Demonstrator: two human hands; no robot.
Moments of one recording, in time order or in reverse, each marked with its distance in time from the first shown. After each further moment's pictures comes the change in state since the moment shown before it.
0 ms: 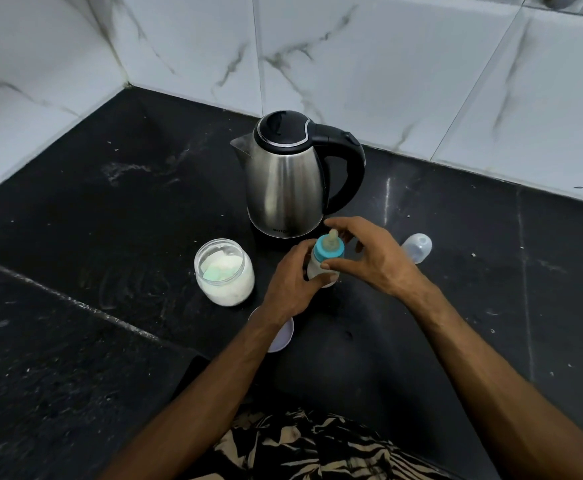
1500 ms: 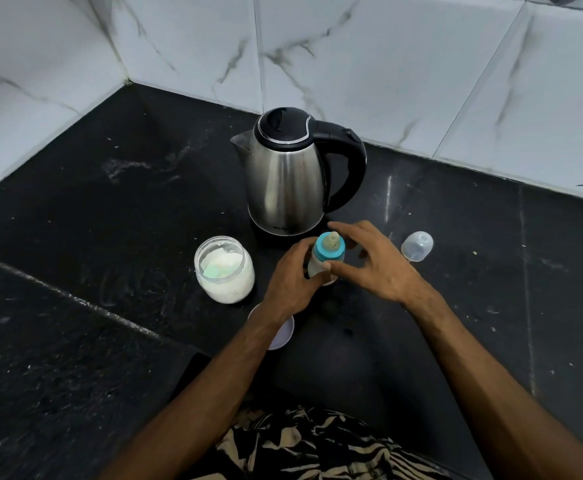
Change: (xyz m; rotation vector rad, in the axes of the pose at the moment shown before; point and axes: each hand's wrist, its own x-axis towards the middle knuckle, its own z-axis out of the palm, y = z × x) left_hand 0.000 0.000 0.001 0.018 0.006 -0.025; right_hand -0.013 -0.001 0.003 0.028 -0.065 0.154
